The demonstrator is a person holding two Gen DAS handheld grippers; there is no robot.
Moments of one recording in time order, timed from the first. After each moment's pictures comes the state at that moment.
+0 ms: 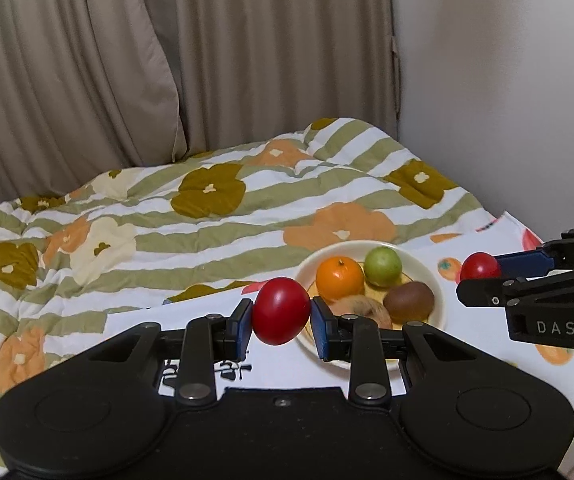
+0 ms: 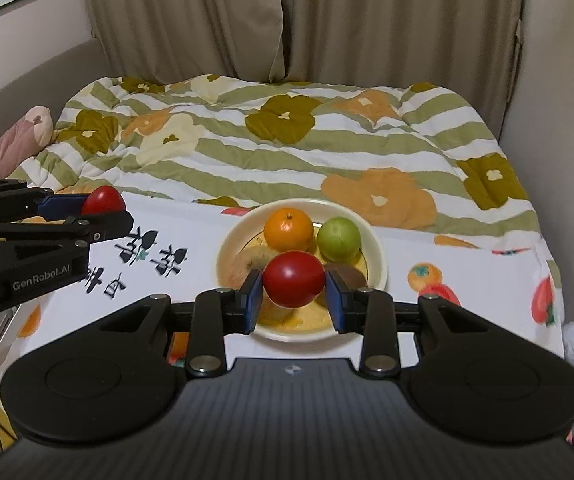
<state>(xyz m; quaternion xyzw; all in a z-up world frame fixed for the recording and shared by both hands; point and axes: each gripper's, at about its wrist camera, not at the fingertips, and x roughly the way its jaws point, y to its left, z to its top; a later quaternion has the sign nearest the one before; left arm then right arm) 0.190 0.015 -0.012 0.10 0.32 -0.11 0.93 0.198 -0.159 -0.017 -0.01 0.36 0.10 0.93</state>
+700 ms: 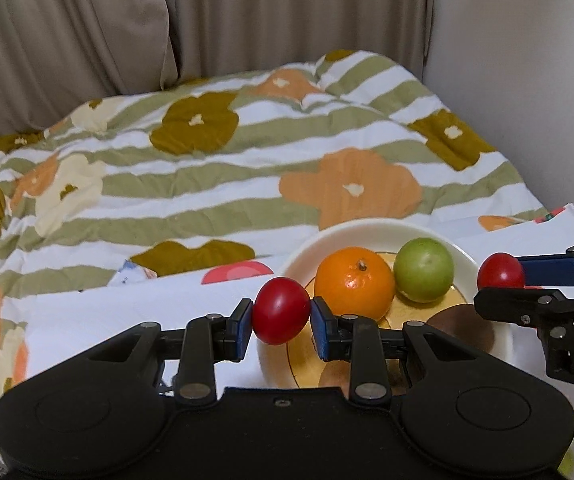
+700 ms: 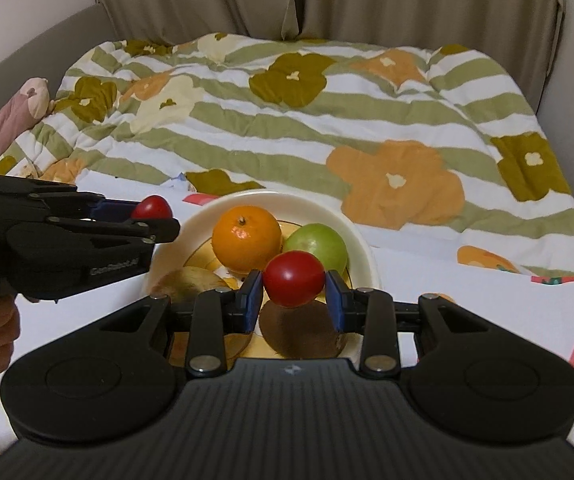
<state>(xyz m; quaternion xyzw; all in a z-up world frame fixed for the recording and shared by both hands) 0.315 -0.027 -0.092 0.08 0.43 -0.09 0.90 0.315 -0.190 -0.079 -0.02 0.42 0.15 0.89</state>
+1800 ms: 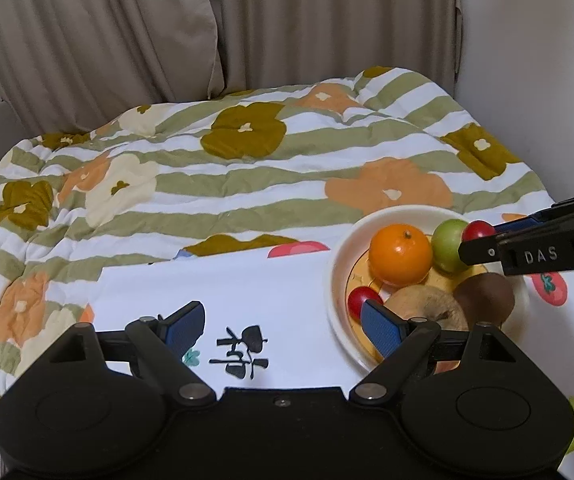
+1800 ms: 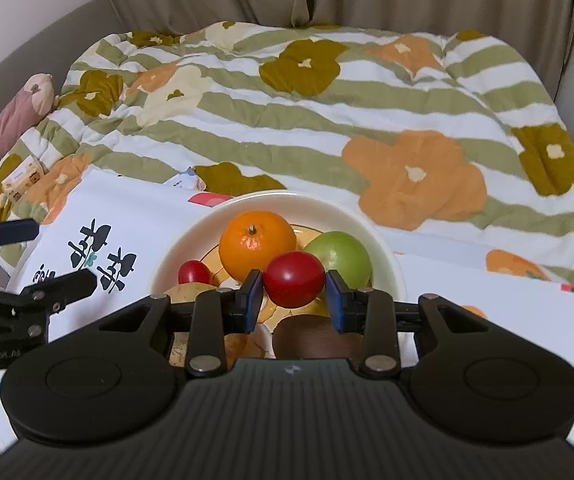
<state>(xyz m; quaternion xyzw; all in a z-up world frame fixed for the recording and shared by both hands) 0.262 0.010 -0.071 0.08 0.40 -0.03 0.91 0.341 -0.174 -0.090 -0.01 0.44 0.17 0.88</state>
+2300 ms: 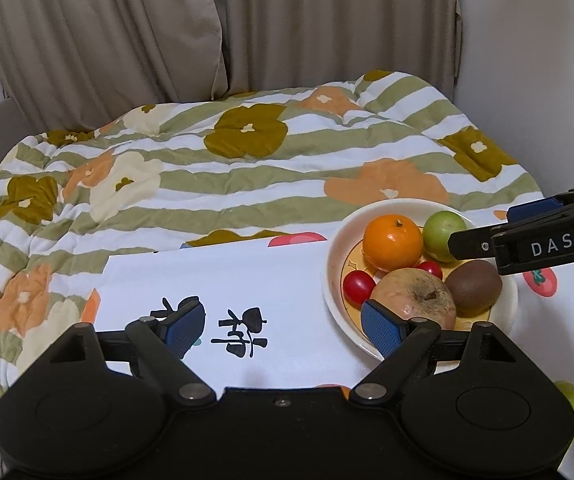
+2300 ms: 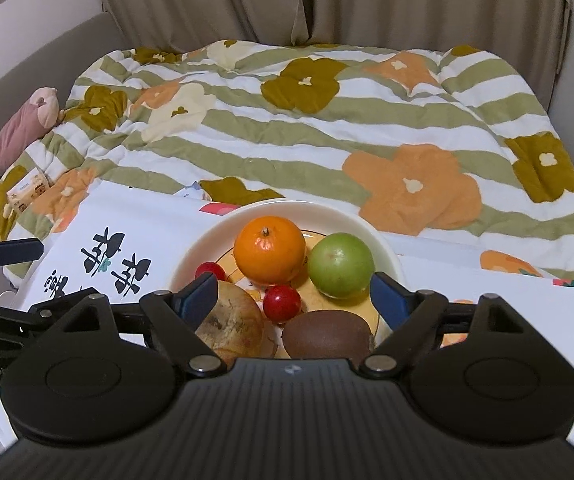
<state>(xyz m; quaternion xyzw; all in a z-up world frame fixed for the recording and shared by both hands) 0.238 0.013 -0.064 0.07 0.39 -0.03 0.92 0.313 -0.175 -0.074 0.00 0.41 0.16 0.90</state>
